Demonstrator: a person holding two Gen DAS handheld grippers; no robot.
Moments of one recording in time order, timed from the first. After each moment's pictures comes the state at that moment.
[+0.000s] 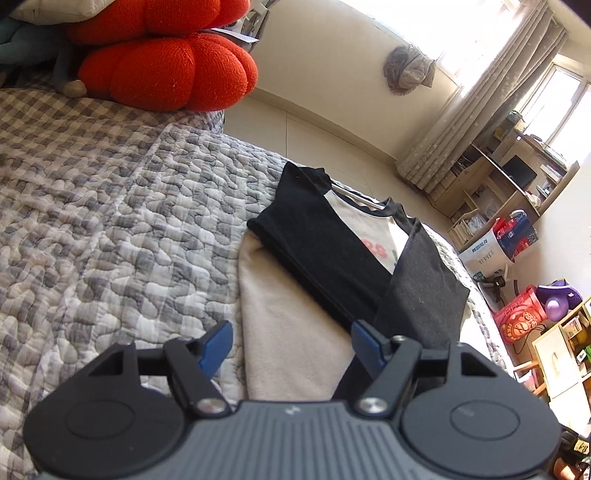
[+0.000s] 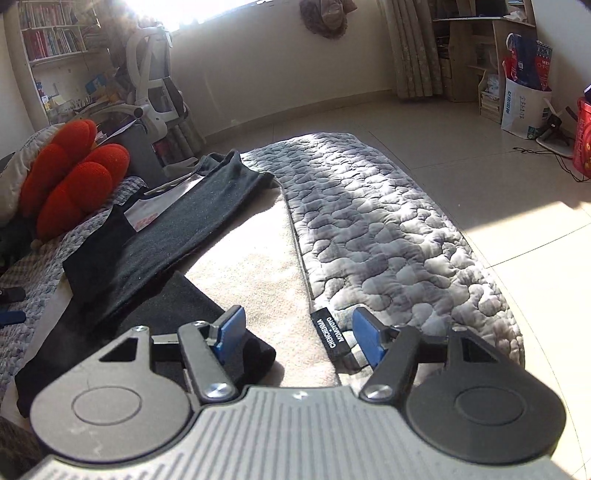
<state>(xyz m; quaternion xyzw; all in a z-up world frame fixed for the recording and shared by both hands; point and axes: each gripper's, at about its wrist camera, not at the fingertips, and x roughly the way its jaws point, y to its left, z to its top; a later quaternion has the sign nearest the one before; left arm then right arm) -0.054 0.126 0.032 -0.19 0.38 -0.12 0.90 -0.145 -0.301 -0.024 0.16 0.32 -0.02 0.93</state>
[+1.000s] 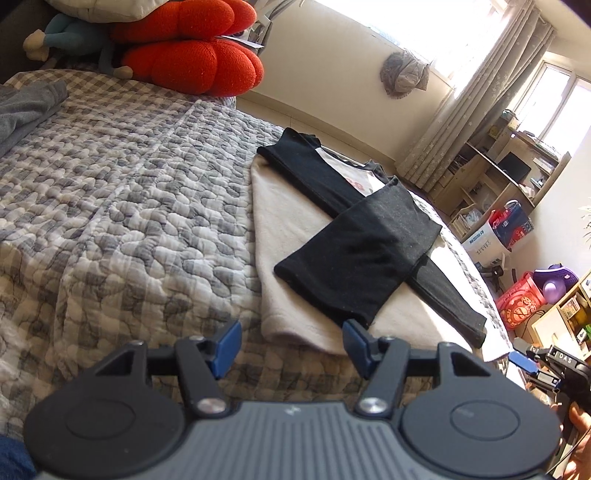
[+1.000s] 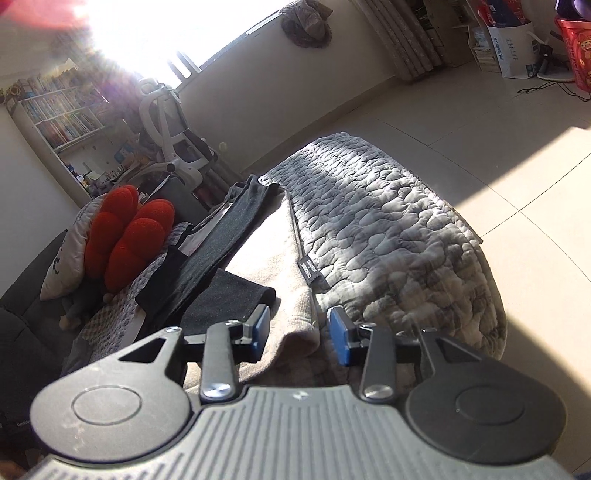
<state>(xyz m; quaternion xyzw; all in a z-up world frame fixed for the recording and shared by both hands) -0.205 0.112 0.012 -0.17 0.36 -0.12 0.91 -0.239 -0.345 -0.030 0.29 0.27 0.05 0.92</state>
